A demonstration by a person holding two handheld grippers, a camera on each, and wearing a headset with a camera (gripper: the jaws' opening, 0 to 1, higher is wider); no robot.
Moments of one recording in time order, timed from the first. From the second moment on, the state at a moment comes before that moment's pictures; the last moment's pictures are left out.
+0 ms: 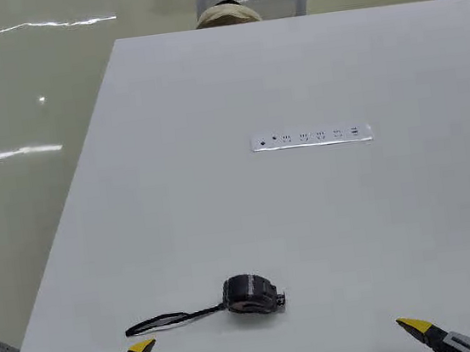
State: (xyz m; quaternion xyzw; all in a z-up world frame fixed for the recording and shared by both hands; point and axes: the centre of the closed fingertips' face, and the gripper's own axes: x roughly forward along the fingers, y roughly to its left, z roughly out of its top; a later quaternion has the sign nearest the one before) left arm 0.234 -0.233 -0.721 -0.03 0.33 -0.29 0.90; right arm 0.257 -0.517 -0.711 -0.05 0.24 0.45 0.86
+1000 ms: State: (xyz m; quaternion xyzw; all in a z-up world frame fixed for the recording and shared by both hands) left arm 0.214 -0.223 -0.720 -0.05 0.31 -0.26 0.91; right arm 0.238 -0.529 -0.712 -0.04 0.24 0.44 0.87
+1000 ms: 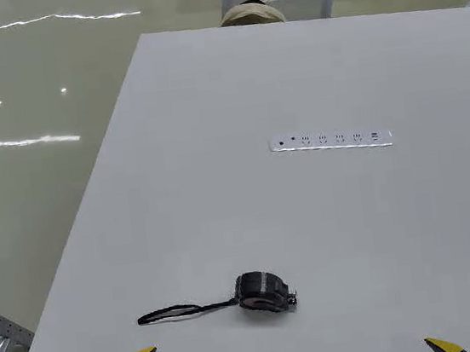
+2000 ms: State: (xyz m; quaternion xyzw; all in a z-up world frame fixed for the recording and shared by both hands) left arm 0.214 -0.220 -0.719 -0.06 0.31 -0.25 0.92; right arm 0.237 -0.528 -0.704 -0.03 0.23 0.43 0.87
